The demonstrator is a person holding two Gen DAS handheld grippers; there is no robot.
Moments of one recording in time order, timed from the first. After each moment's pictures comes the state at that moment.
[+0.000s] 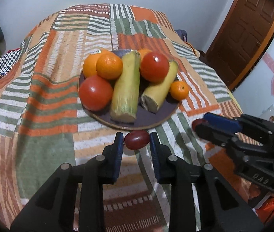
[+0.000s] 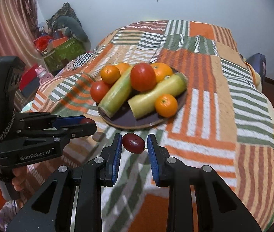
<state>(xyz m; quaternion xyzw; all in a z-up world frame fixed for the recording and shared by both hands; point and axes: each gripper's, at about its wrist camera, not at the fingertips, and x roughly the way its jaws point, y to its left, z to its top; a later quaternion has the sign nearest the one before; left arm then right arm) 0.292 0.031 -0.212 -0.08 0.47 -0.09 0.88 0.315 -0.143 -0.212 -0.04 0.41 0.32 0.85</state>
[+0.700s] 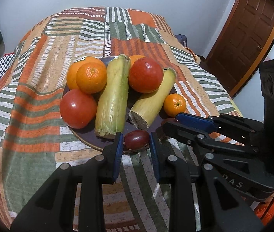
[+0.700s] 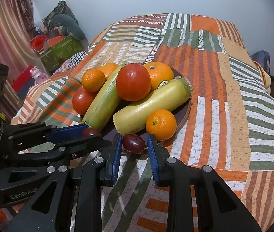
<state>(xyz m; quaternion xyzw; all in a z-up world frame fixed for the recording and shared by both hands) 0.319 0.012 -0.224 -0.08 0.45 -0.08 0.89 0.352 -0.133 -0.229 -0.04 0.42 0.32 0.85</state>
